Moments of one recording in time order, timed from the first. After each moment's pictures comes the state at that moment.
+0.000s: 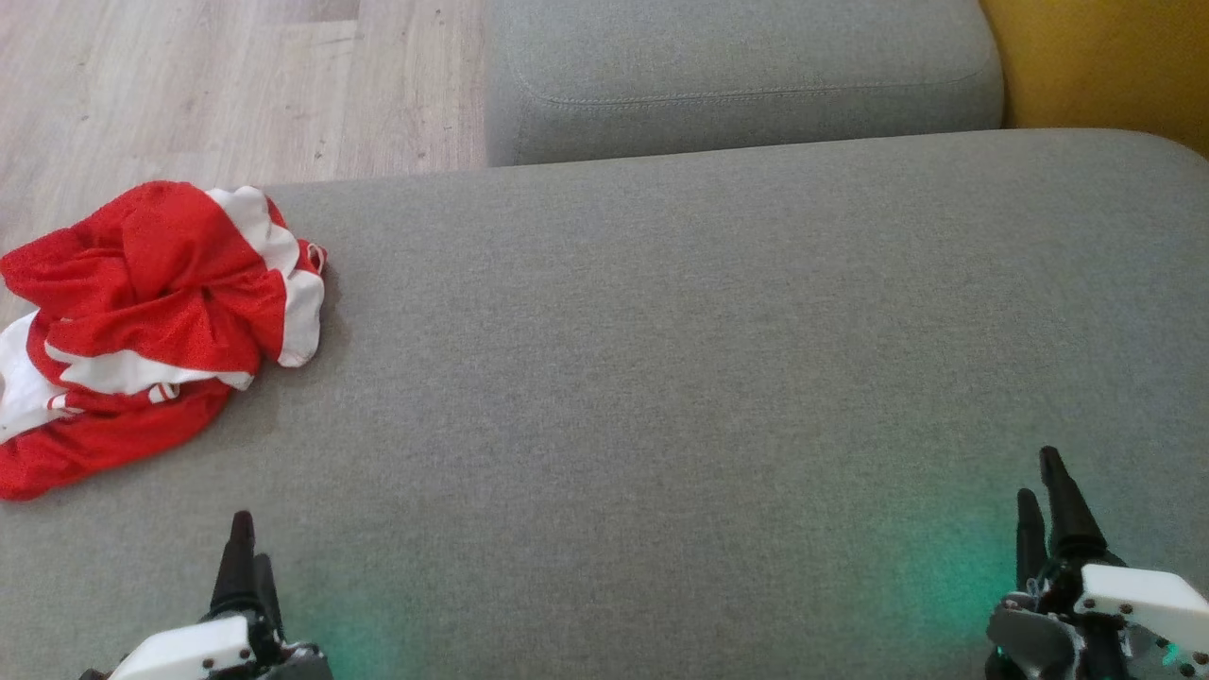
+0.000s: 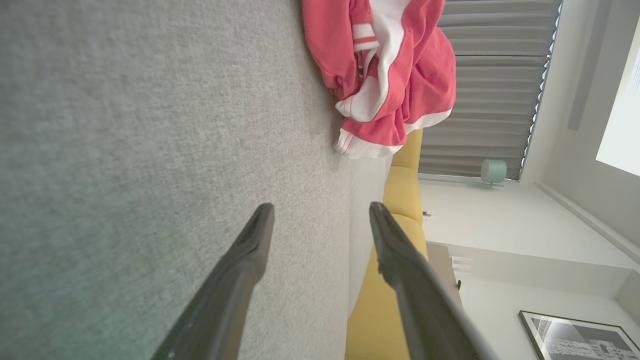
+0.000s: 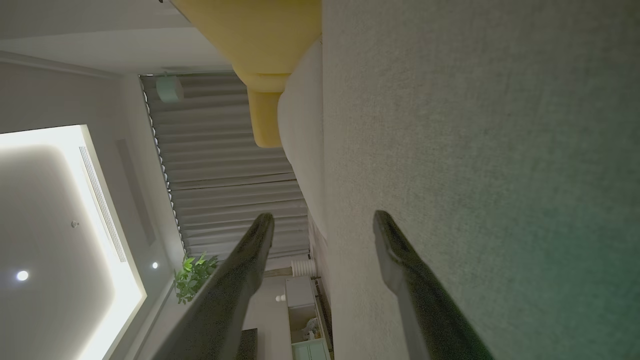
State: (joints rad) left arm 0.01 0.04 0.06 0.35 -1.62 -0.12 0.10; right arm 0.01 -0.04 -0.11 0.35 1.62 0.13 0.10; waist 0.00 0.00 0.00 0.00
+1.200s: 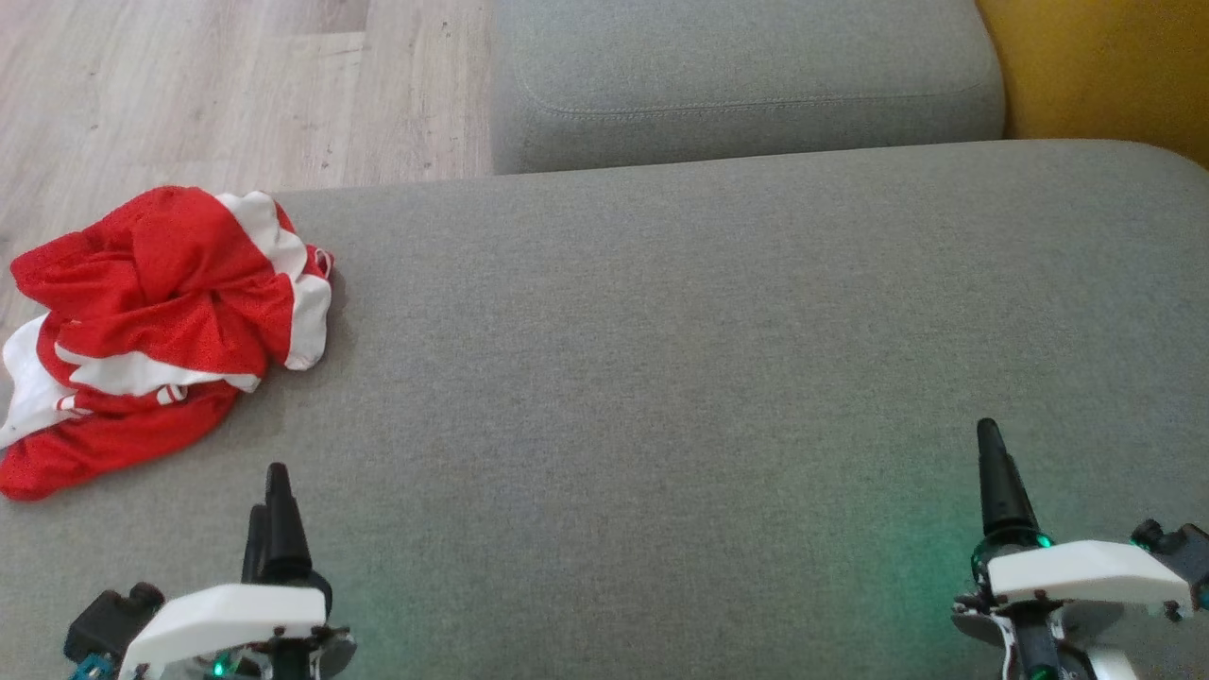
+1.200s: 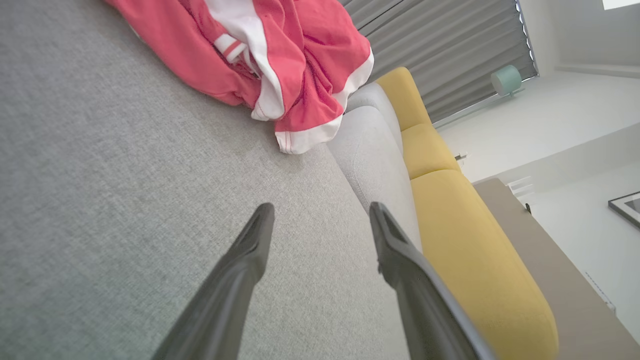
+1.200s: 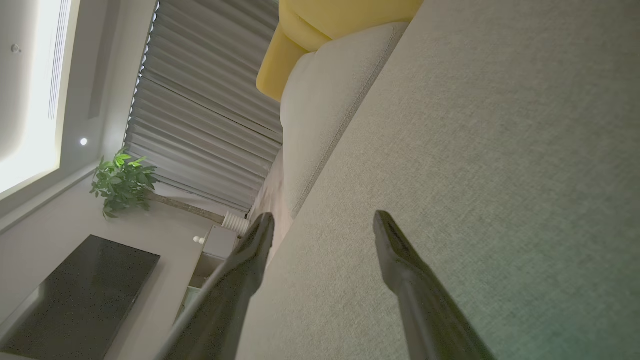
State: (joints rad) left arm 0.01 0.04 -0.02 0.23 -1.13 -0.06 -0.01; right arm 0.01 -0.04 -0.01 0.29 1.09 0.13 -0.01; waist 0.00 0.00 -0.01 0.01
